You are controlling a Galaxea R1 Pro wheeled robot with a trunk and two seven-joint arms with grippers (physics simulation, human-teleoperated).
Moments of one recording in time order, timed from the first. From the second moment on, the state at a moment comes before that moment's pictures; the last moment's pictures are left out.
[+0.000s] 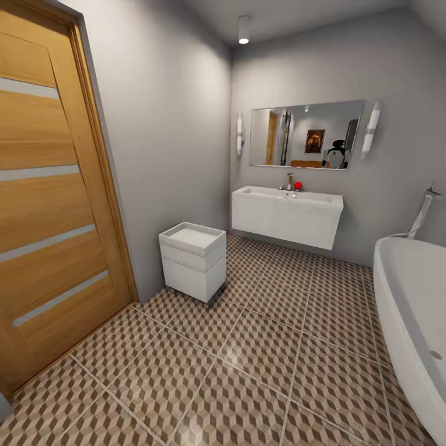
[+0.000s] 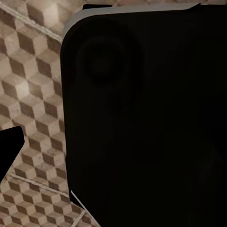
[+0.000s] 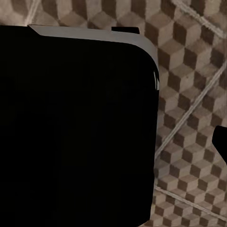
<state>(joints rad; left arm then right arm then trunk) 0.00 0.00 0.01 -0.04 0.01 0.00 0.00 -0.03 -0.01 0.01 -0.02 0.01 -0.06 0.00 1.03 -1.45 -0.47</state>
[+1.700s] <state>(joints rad) 0.00 0.01 0.01 -0.11 0.01 -0.01 0.00 -0.03 -0.01 0.00 -0.02 0.00 -0.18 0.00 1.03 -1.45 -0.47</state>
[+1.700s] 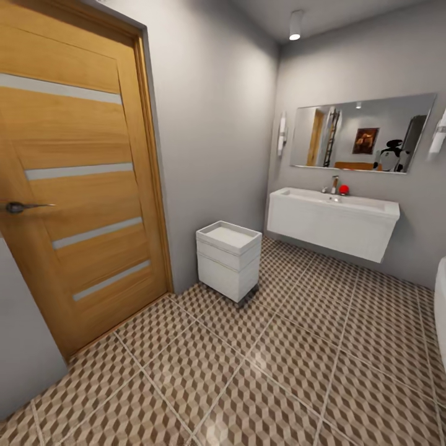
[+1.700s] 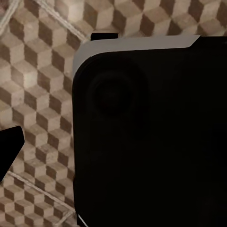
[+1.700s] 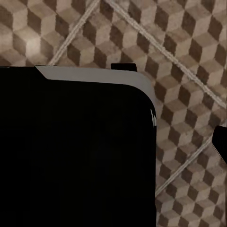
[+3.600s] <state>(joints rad) 0.00 0.01 0.01 -0.10 0.01 -0.01 0.00 -0.03 -0.01 0.00 -0.02 0.00 -0.18 0.00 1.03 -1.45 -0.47</state>
